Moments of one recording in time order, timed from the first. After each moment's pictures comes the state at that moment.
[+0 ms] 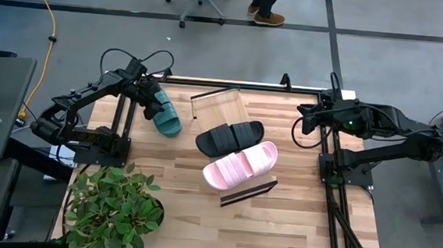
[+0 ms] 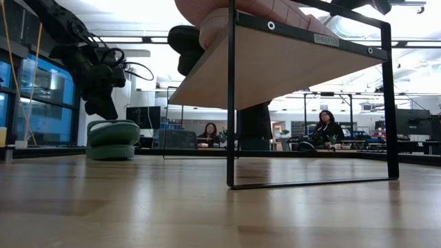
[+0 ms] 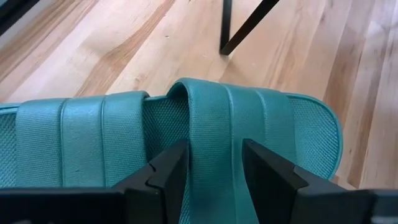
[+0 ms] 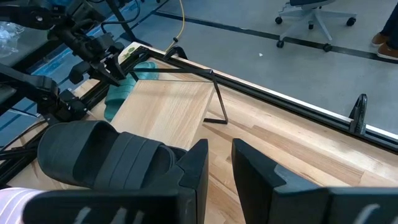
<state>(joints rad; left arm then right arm) 1.27 1.21 0.69 -0.72 0.57 0.49 -0.01 0.84 1.20 -0.96 0.55 0.70</state>
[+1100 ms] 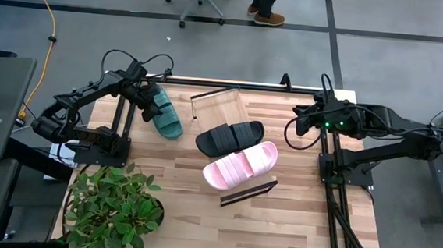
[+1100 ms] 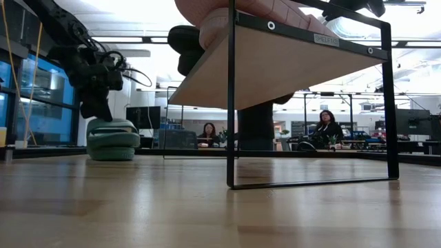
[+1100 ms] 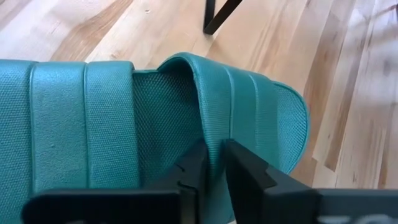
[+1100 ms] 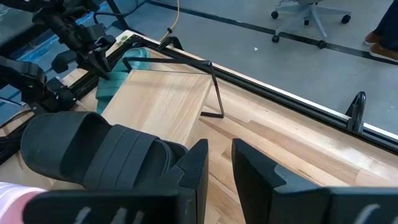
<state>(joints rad) 1.27 1.23 0.69 -0.80 0.60 0.52 -0.01 0.89 1.20 -0.96 0.54 0.69</state>
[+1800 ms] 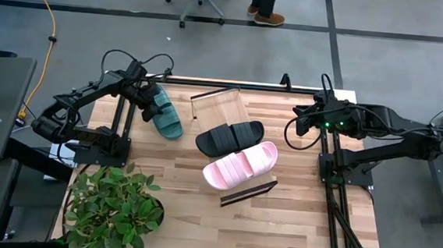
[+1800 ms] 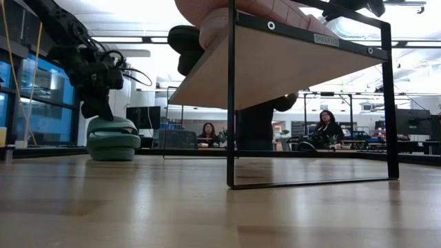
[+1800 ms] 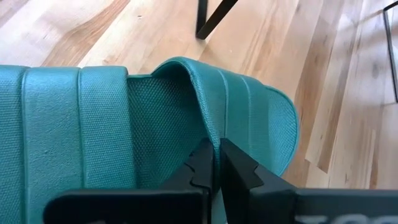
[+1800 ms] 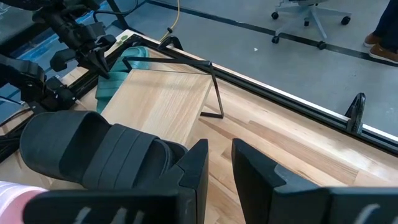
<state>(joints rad) 1.27 1.23 0.69 -0.80 0.64 0.52 -0.01 0.89 1.20 -0.96 0.55 0.68</state>
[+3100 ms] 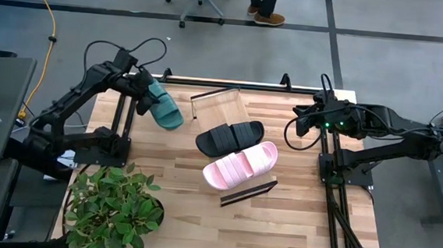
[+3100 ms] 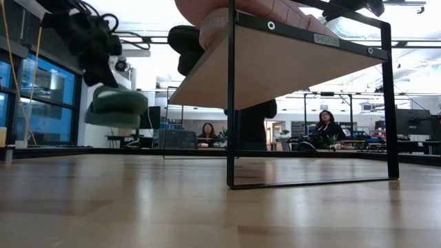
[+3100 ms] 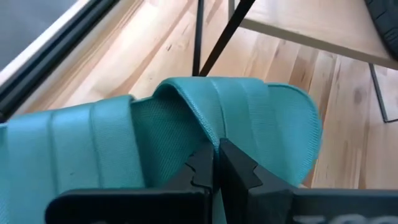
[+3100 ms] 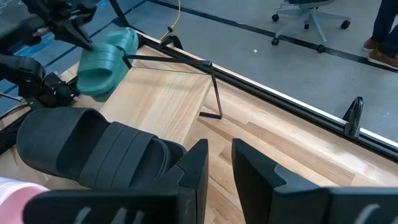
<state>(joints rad) 1.27 1.04 0.88 -0.97 0.61 0.49 -0.01 0.89 1.20 -0.96 0.55 0.65</state>
